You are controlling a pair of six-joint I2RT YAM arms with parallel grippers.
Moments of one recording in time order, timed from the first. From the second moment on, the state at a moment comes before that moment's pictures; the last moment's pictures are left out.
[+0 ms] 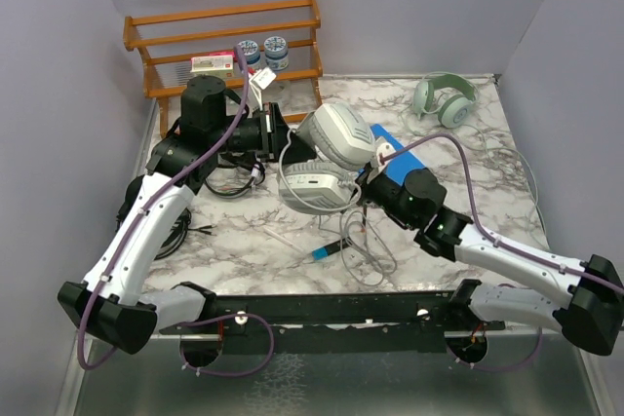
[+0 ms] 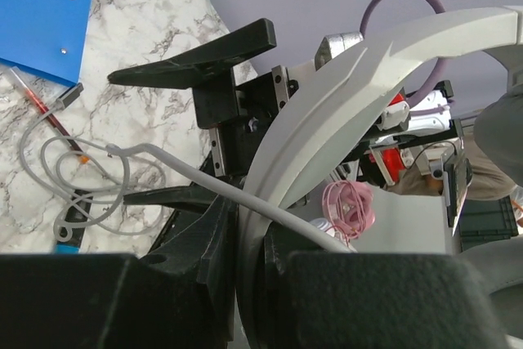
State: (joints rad) left arm -0.40 1.21 1.37 -0.47 0.92 -0.69; right arm 0.89 1.05 0.66 0.38 0.06 -0.03
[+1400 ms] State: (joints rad) left arm -0.40 1.04 1.25 -0.55 0.82 -0.39; right arm 0.72 1.15 1.11 0.44 -0.01 -0.07
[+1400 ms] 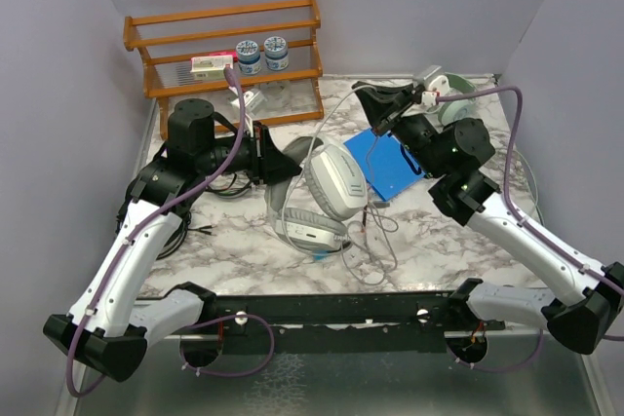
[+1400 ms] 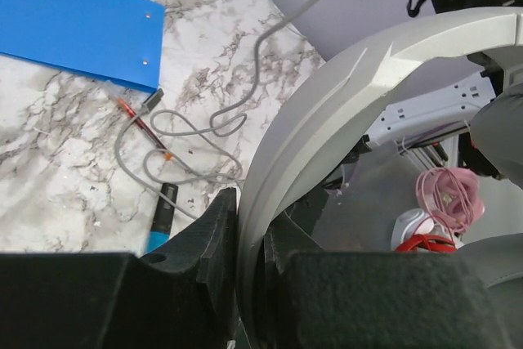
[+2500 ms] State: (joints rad) left arm -0.41 1.07 1.32 -0.48 0.27 -0.77; right arm 0.72 1.21 0.55 0.89 -0.69 0.46
